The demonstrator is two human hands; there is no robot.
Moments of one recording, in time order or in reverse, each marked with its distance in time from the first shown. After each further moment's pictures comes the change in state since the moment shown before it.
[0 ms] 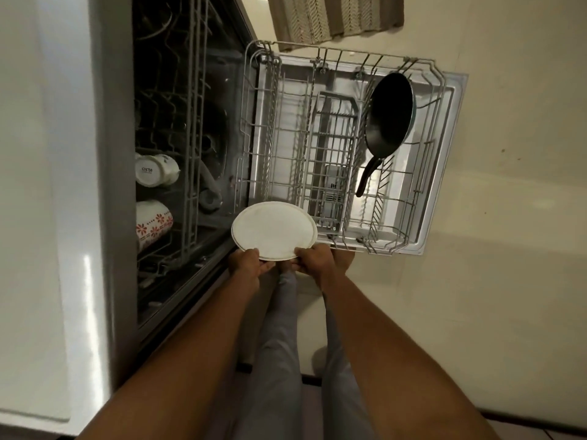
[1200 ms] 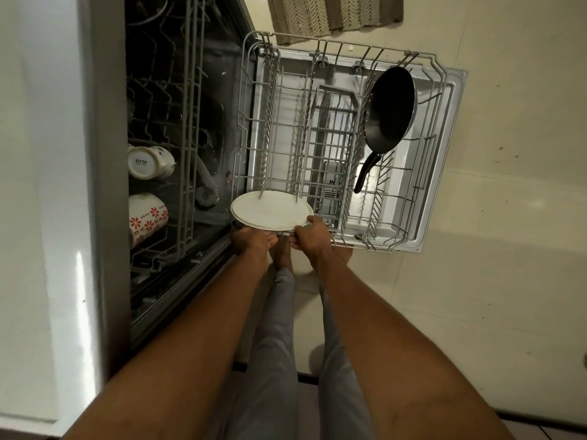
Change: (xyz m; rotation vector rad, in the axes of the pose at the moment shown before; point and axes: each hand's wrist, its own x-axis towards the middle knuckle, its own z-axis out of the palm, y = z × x) left_hand 0.017 0.011 0.037 -0.036 0.015 0.082; right_hand 0.109 0.020 0.003 -0.260 0.159 -0.226
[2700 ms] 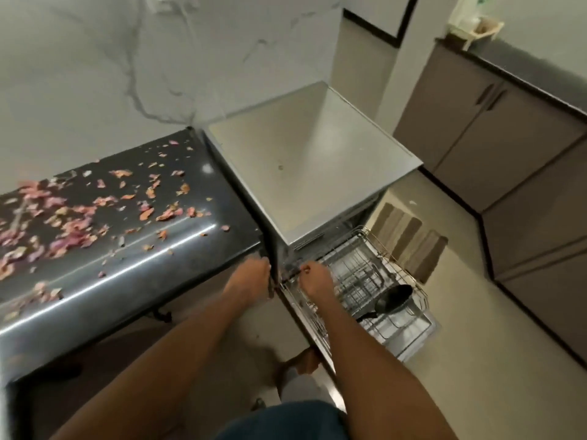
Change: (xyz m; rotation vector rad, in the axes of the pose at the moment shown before) left_hand -0.418 -0.071 -0.319 0.775 0.253 0.946; right_hand -0.517 -0.105 -0.085 -1.152 -0.156 -1.042
